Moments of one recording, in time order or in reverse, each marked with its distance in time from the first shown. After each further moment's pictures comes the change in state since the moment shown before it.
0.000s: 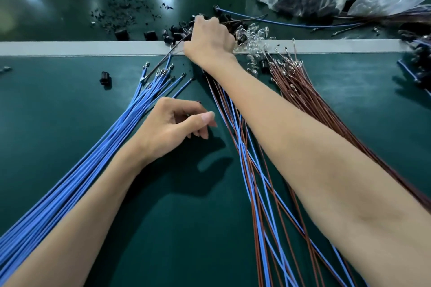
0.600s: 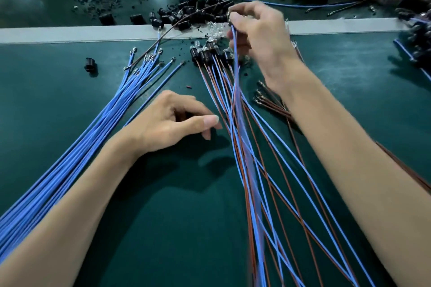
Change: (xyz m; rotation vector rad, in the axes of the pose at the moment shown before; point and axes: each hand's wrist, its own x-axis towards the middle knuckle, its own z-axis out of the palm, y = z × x) left_hand -0.001 0.005 0.004 0.125 -0.212 0.070; right_hand -0.079 0.074 -0.056 1.138 -0.067 0.128
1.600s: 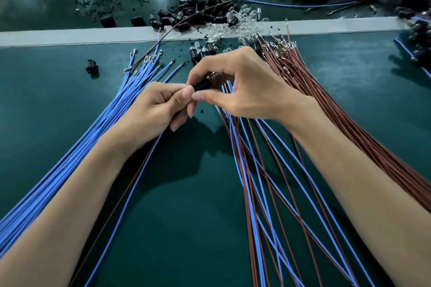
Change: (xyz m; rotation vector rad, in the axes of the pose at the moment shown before) left_hand -0.001 -0.004 -0.003 -0.245 0.173 -0.029; right_hand -0.045 0.004 0.004 -0.564 -0.517 -0.622
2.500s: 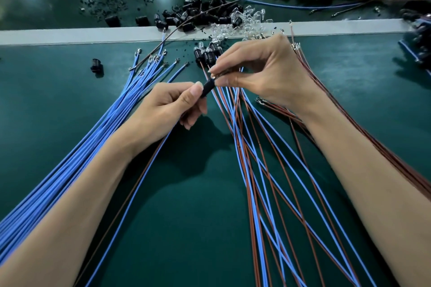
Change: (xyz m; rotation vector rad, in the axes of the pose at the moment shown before) left_hand 0.000 0.000 0.005 0.038 0.023 -0.007; right_hand -0.007 0.026 -0.012 0.263 0.149 0.036
